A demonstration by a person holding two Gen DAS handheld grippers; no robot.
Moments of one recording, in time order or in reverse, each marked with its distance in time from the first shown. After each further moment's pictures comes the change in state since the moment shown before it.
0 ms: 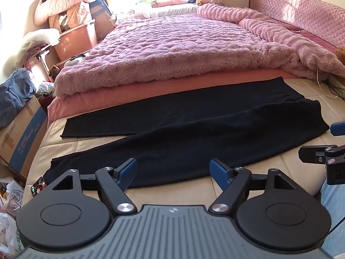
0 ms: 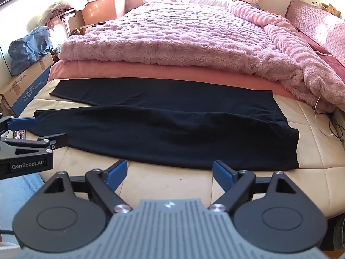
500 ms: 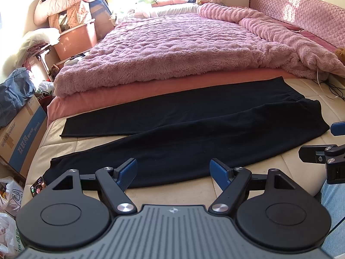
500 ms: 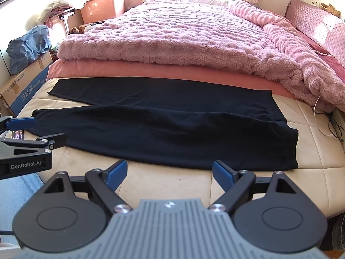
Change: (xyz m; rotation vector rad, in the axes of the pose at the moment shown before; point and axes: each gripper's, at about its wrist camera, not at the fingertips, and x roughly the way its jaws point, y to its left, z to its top) left arm 0.000 0.001 0.001 0.000 0.003 -0.003; right arm 0.001 0.000 0.000 -0.001 0.003 -0.004
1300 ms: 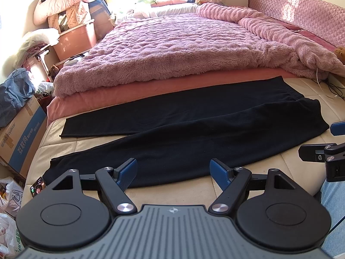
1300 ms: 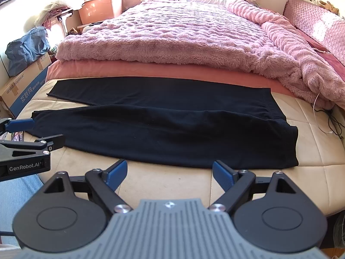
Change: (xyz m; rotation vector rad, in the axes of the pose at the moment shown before) left arm 0.003 0.000 -0.004 -0.001 0.002 -0.003; right arm 0.002 -0.001 -0.001 0.010 0.003 -0.004
